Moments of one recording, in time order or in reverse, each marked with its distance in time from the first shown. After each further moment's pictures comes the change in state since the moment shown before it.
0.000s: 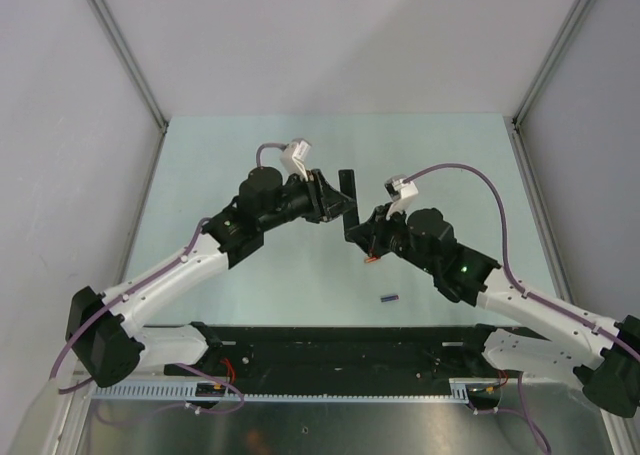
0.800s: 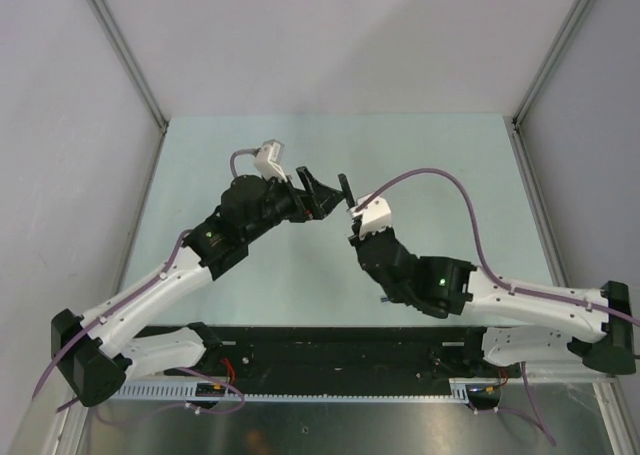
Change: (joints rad) left arm 0.008 -0.129 -0.039 -0.072 -0.196 -0.035; right arm 0.362 0.117 0.232 -0.332 0.718 -0.228
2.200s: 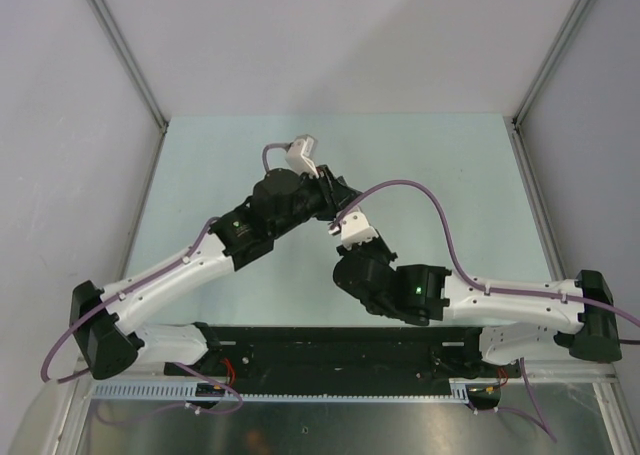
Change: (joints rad) left arm -0.143 0.156 0.151 -0.021 -0.097 -0.027; right arm 0.130 0.142 0.045 -0.051 0.356 -0.120
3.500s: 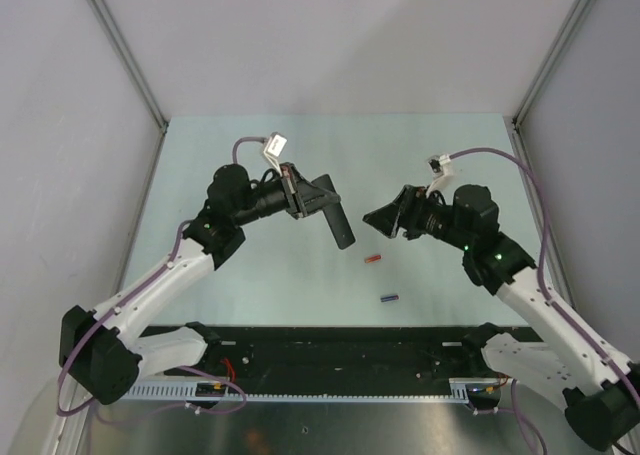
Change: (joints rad) left arm 0.301 -0.109 -0.193 0.254 0.582 -0.002; right arm -0.814 -0.372 -0.176 0.196 -1.406 0.452
